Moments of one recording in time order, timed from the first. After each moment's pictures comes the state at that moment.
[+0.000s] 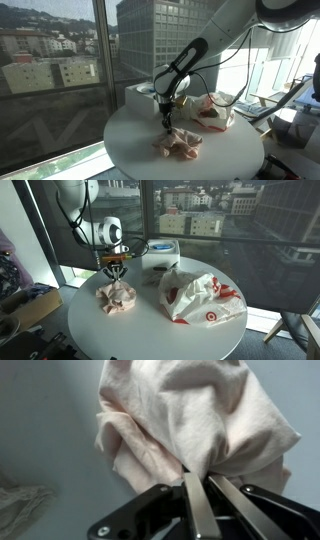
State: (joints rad) arm 0.18 0.71 0.16 -1.76 -0.16 2.24 -0.36
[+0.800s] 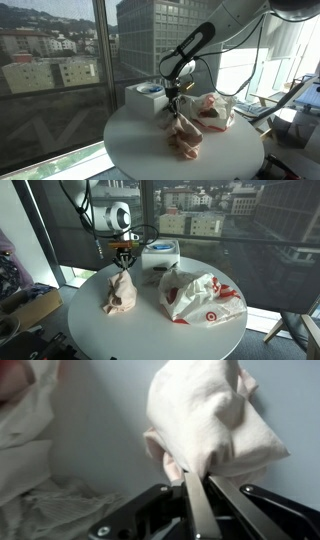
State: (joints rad) arm 0.14 0.61 0.11 -1.73 -0.17 2.13 -0.27
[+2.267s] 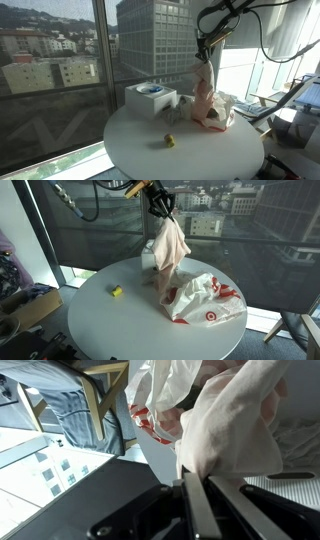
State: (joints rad) arm 0.07 0.13 -0.06 -1.86 -0.62 2.13 0.31
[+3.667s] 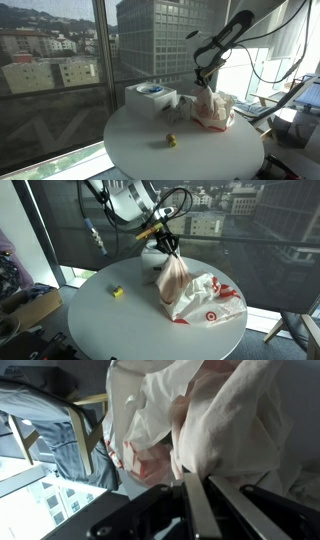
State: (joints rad) arm 0.03 0.39 -0.06 -1.88 -0.68 2.24 0.46
